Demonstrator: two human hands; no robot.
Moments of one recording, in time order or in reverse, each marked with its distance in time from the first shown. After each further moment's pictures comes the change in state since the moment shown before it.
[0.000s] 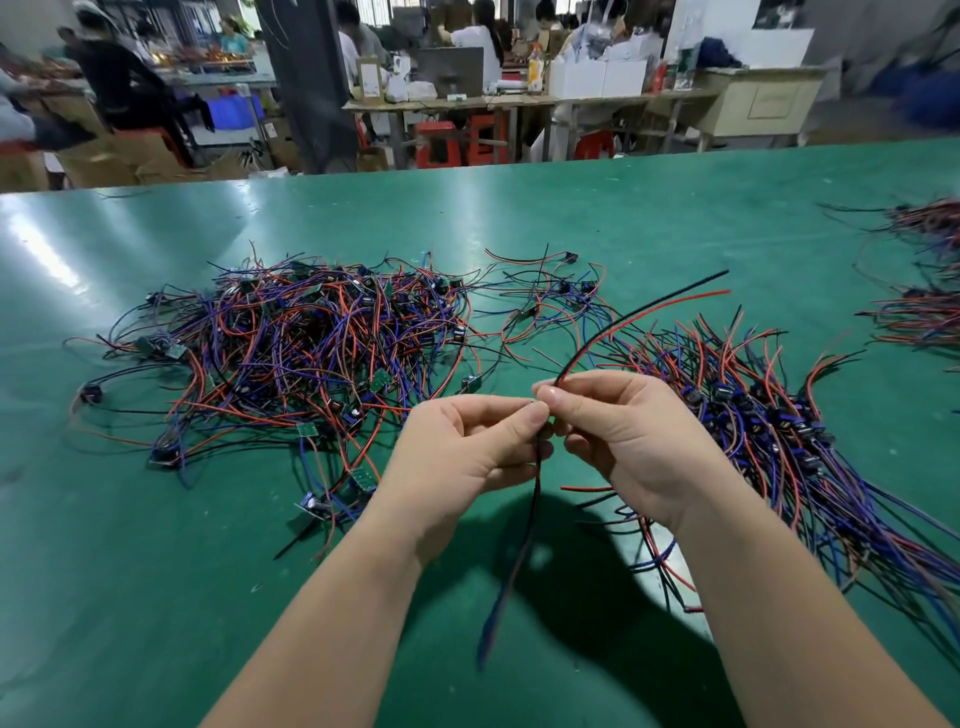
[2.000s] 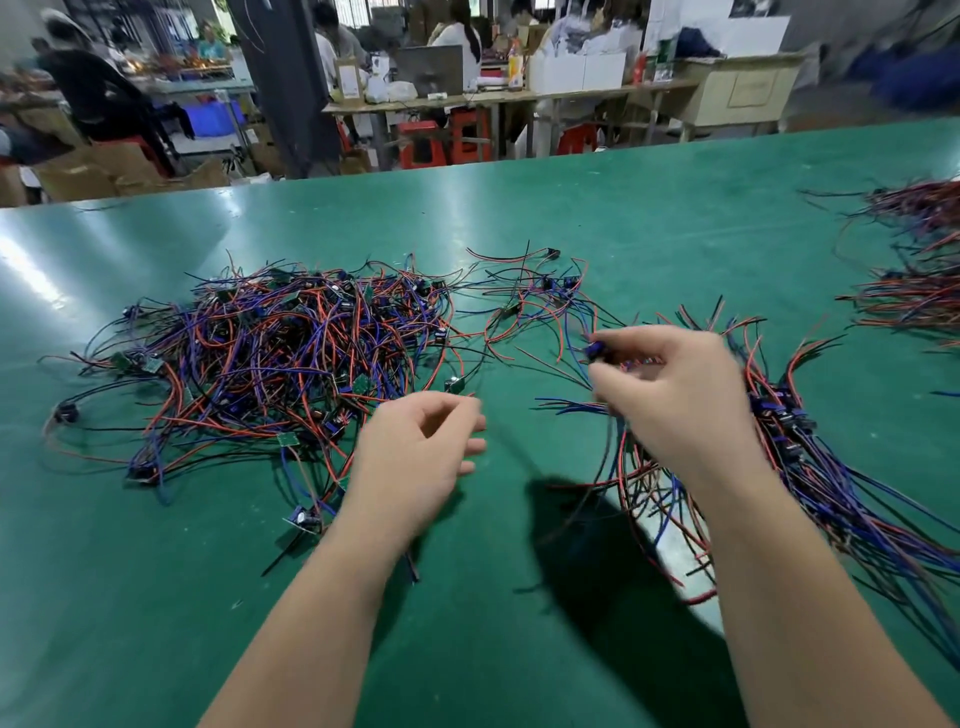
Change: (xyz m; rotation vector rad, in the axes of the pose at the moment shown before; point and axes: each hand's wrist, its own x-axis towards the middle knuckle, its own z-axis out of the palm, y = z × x) left_hand 0.013 -0.009 -0.012 0.441 0.318 0.102; right_hand 0.003 -0.017 -0.031 -0.774 0.423 -0.429
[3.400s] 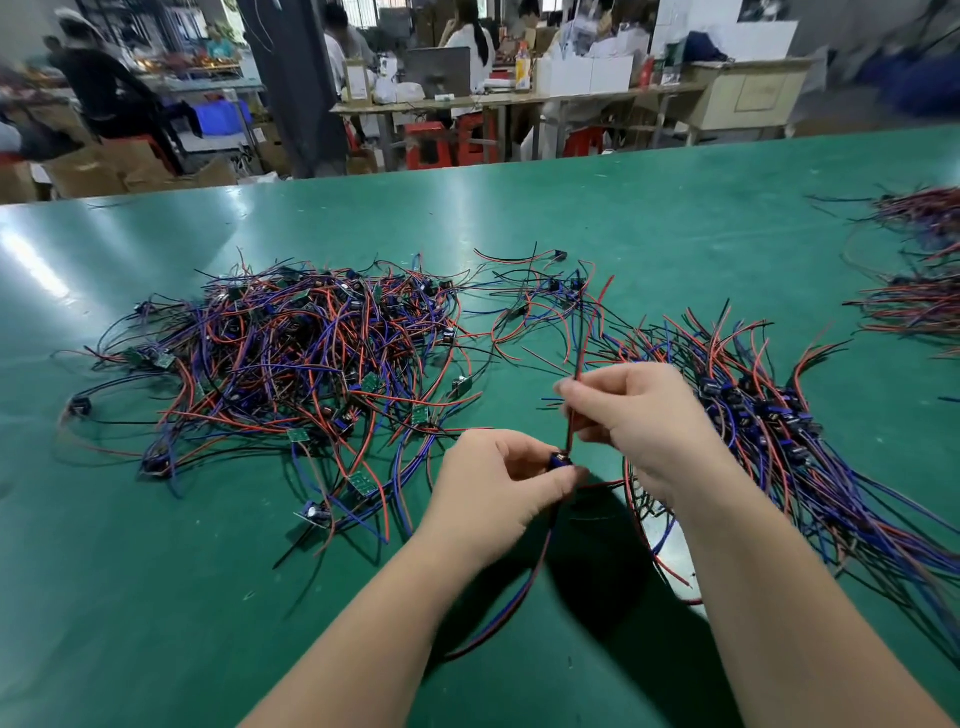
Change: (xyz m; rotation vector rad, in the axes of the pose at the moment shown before) left_hand -0.013 -0.017 0.036 -0.046 -0.280 0.064; right_hand -0.002 0.008 0.026 0.393 -0.261 0.290
